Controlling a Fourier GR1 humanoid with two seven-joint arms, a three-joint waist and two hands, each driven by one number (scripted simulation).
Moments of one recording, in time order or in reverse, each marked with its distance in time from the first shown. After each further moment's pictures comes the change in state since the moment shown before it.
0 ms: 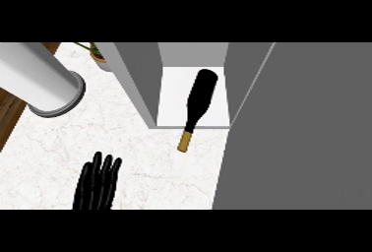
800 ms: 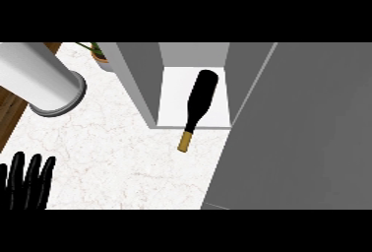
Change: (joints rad) left arm 0.213 0.187 0.321 -0.111 0.184 -0.213 -0.064; right arm 0.100 0.066 0.389 -0.004 -0.014 0.015 0.106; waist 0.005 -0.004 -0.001
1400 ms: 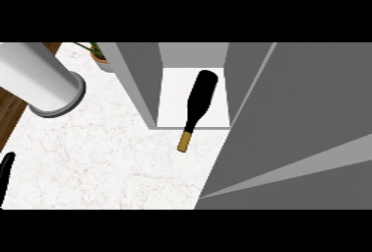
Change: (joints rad) left arm 0.097 0.109 0.239 0.009 0.137 -0.180 0.024; right arm -0.029 -0.039 0.217 -0.026 0.171 -0.232 -0.004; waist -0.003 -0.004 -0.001
